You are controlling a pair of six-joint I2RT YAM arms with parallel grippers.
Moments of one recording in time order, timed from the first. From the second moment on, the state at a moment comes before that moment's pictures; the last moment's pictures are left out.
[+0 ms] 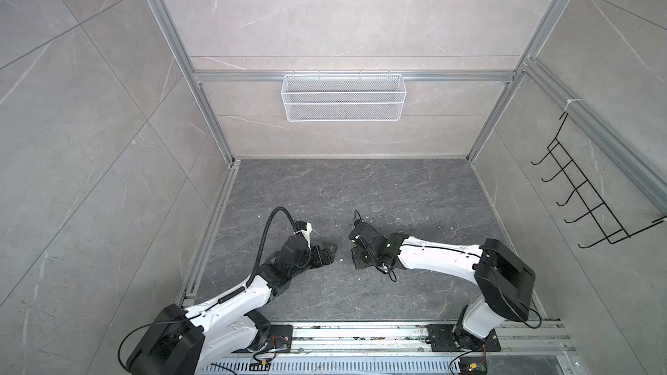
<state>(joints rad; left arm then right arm) -0.66 1.08 0.39 0.09 0.11 -0.77 0.96 1.62 0.99 -0.42 0.12 0.57</state>
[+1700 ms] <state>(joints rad) -0.66 1.51 0.61 0.48 0.61 -0.90 0.95 1.43 0.95 -0.39 0.08 0.32</state>
